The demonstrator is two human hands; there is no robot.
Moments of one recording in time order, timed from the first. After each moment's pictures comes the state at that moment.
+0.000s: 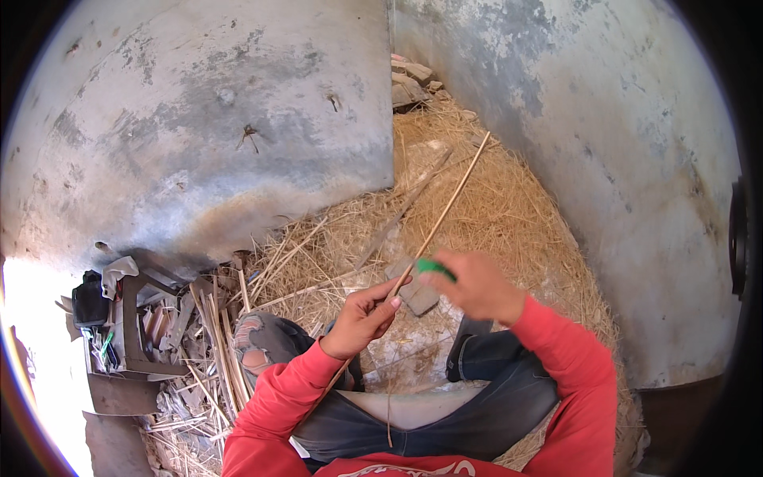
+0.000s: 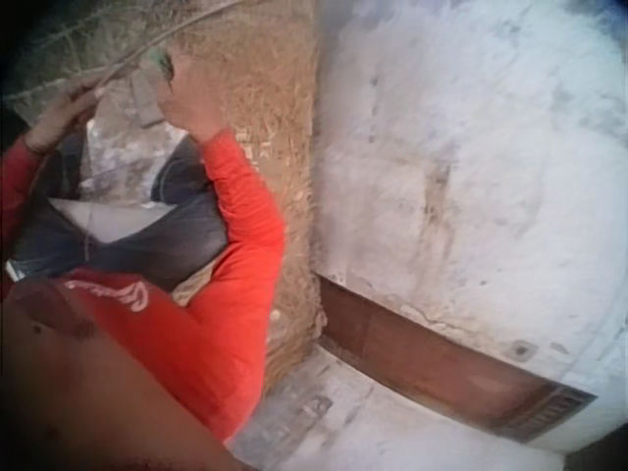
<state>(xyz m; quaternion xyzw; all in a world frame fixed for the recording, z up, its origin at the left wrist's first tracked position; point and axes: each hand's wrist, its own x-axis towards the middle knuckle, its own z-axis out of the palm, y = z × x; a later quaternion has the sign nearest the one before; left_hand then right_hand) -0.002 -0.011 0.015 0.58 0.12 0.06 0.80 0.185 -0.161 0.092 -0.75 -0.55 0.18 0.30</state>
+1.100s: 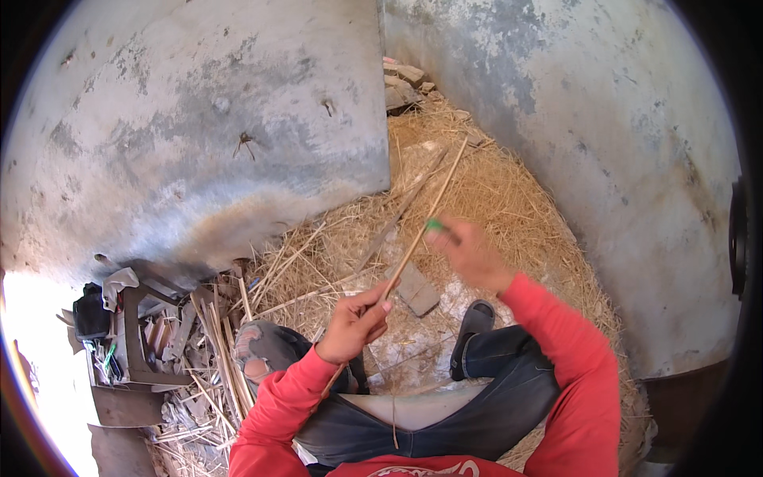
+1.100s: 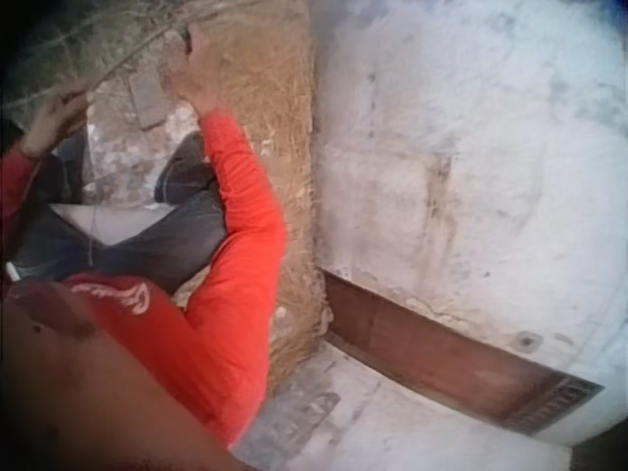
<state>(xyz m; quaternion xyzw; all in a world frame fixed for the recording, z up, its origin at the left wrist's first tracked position) -0.014 -0.005 0.023 0.54 0.13 0.06 0.83 0.220 -0.136 0.061 -0.77 -0.48 0.16 0.39</state>
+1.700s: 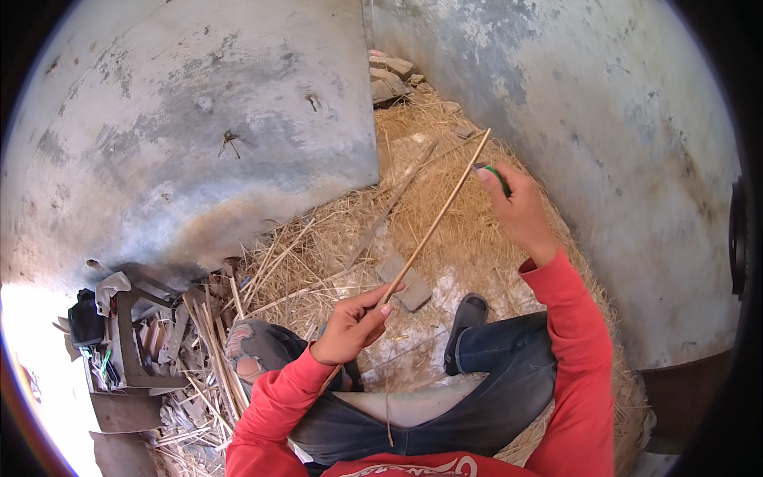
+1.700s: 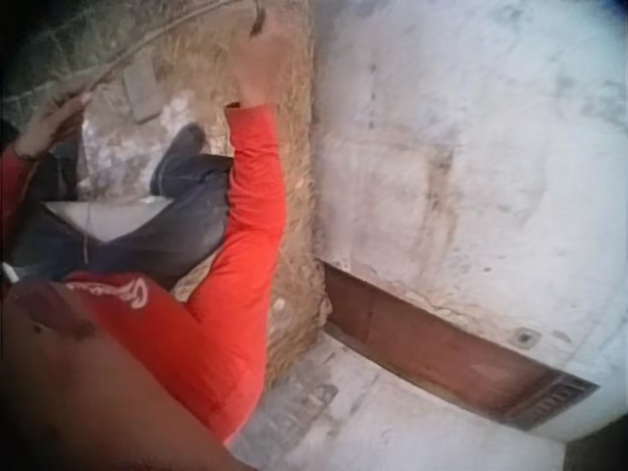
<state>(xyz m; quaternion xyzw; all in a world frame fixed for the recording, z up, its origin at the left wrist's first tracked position) -0.008 -0.012 0.021 0.57 0.08 0.02 0.82 0.273 -0.172 0.105 -0.81 -0.40 -0.06 0.42</state>
